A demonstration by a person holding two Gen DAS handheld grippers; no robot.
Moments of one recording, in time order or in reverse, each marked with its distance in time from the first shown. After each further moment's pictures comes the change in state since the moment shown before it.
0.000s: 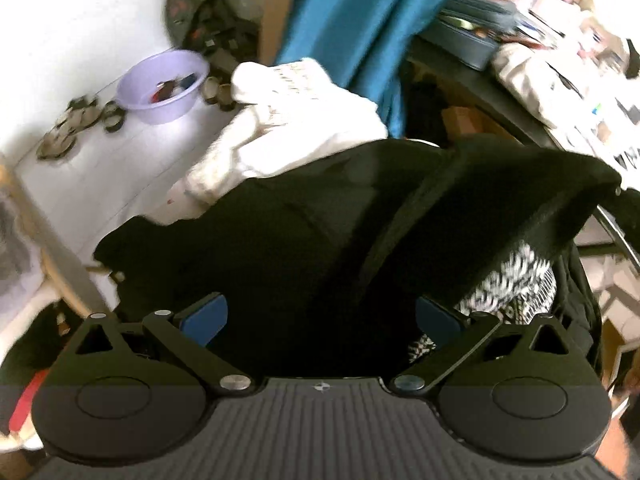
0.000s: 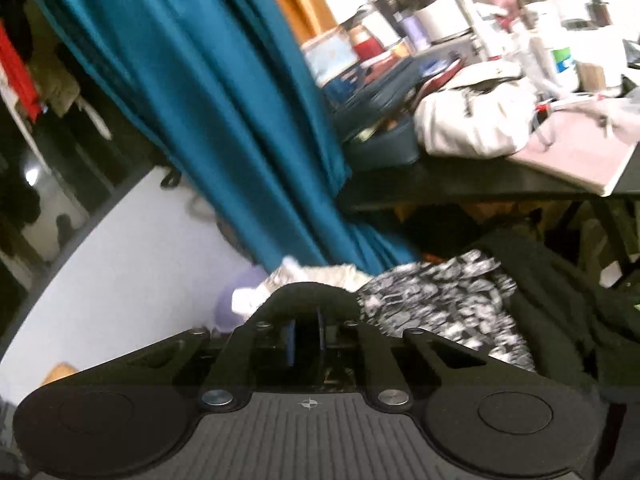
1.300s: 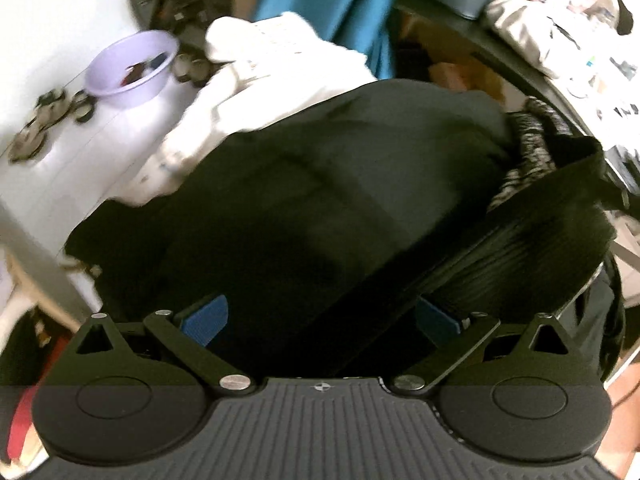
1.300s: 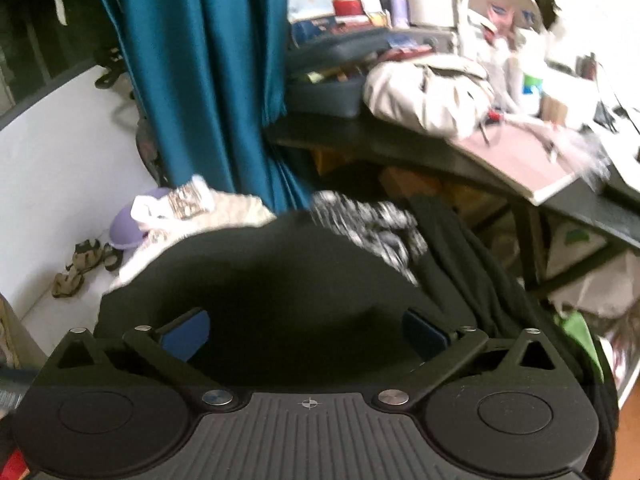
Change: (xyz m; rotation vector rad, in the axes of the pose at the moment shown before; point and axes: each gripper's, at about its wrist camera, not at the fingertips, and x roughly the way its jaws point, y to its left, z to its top) left arm 0.046 0.034 -0.024 0.026 0.089 -0.017; right arm 0.036 0.019 -0.045 -0.280 0.146 -0.329
